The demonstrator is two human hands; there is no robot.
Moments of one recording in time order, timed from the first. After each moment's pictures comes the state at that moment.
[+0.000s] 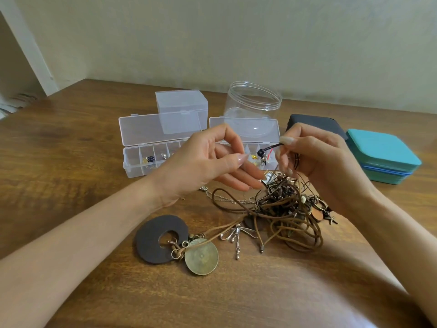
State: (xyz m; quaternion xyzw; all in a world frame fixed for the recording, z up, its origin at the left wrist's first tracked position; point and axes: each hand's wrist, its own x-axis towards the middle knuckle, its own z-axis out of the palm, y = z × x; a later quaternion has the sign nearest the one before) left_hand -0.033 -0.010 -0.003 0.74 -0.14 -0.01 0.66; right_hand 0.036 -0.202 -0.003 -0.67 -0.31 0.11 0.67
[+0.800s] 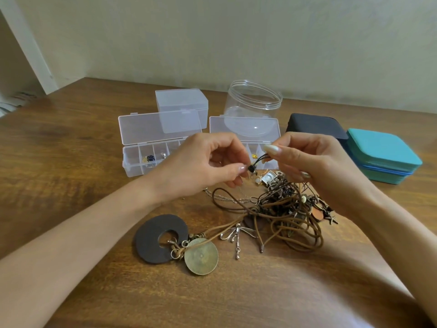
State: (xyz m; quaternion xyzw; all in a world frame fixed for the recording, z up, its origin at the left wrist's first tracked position) left_hand -0.030 -0.005 -0.007 0.82 -0.15 0.05 0.55; right_hand 0.027 -0.199 0.003 -0.73 -0.30 0.12 0.60
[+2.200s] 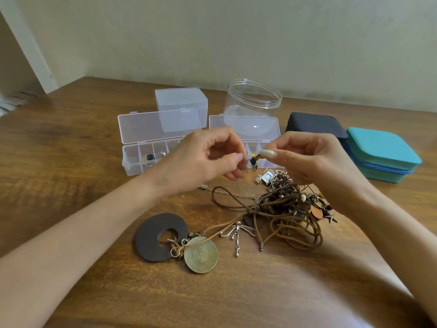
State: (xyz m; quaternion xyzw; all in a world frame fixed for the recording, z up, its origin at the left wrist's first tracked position) left_hand -0.027 -0.003 -0.009 0.81 -0.15 0.05 0.56; right_hand 0.025 -0.198 0.004 -0.76 -0.27 0.09 0.58
